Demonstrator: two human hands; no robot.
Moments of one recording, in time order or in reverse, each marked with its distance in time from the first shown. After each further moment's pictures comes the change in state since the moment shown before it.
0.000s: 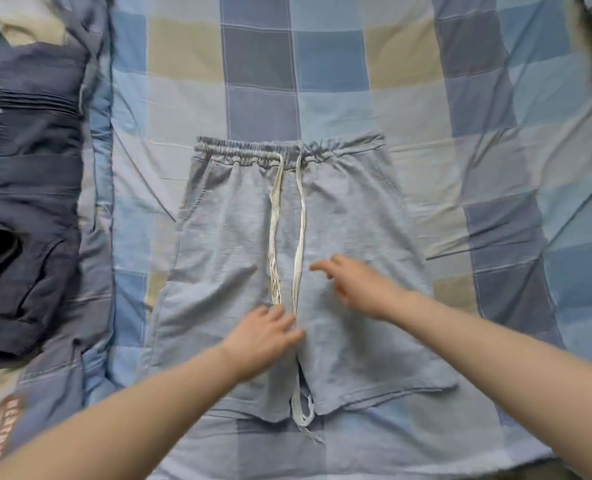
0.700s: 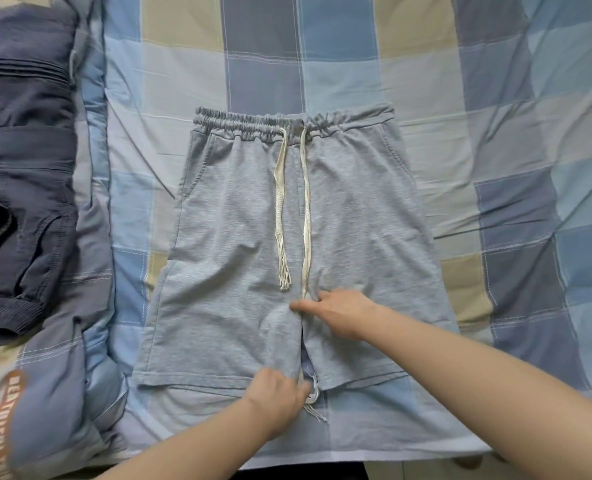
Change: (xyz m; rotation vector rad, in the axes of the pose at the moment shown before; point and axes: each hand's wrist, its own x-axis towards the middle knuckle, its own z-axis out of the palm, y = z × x) left_hand -0.023 0.099 0.030 -0.089 -0.428 -0.093; right_hand -0.006 -0.027 0.070 -0.330 -0.343 -0.086
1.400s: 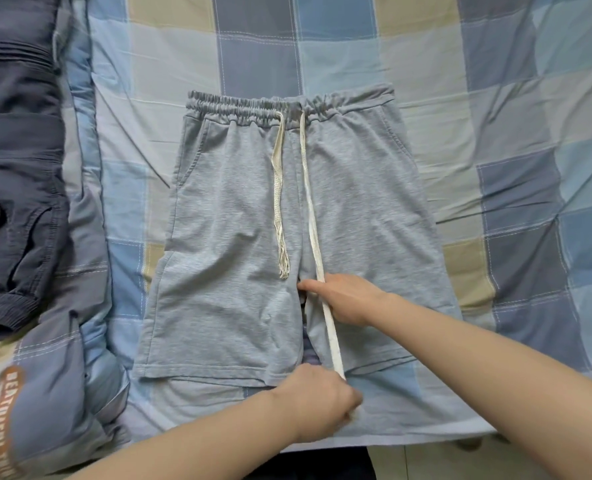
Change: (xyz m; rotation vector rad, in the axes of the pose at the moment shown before) left_hand -0.011 0.025 -0.048 -0.236 0.139 0.238; right_hand -0.001 0.008 0.010 0.148 0.093 0.044
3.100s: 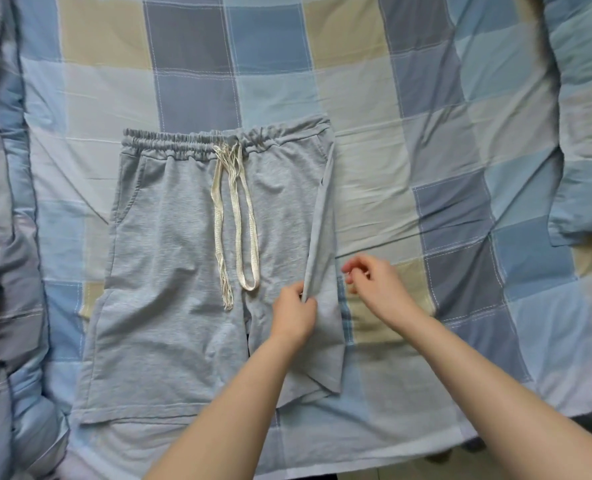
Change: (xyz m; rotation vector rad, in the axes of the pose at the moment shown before) left_hand 0.127 -0.020 -0.075 -1.164 0.711 -0.660; right_hand -0.087 0.085 -0.047 0.837 0.601 0.545
